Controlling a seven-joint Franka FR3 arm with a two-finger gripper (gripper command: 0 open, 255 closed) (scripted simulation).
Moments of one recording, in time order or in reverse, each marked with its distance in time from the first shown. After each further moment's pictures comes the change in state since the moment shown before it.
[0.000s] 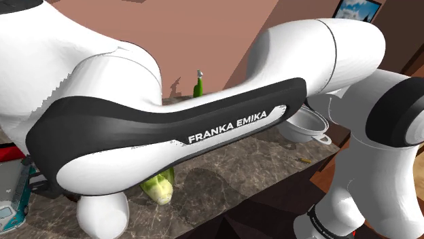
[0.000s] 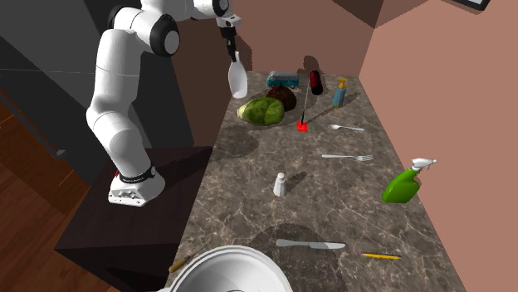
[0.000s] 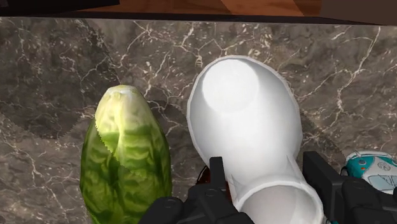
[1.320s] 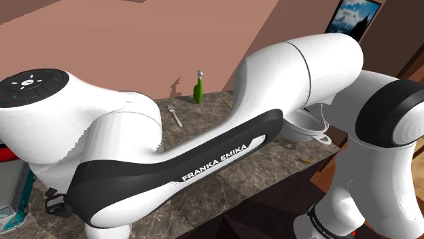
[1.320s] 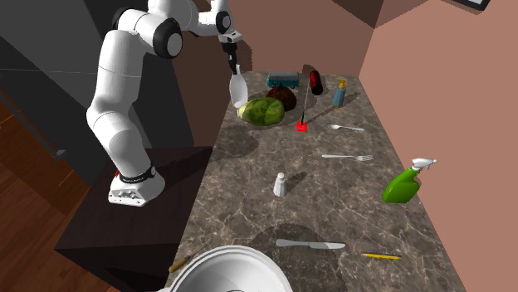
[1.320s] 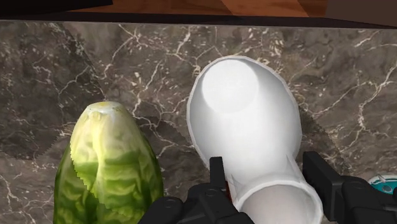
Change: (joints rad) arm -0.009 0.029 -0.011 -0.137 -0.024 0.160 0.038
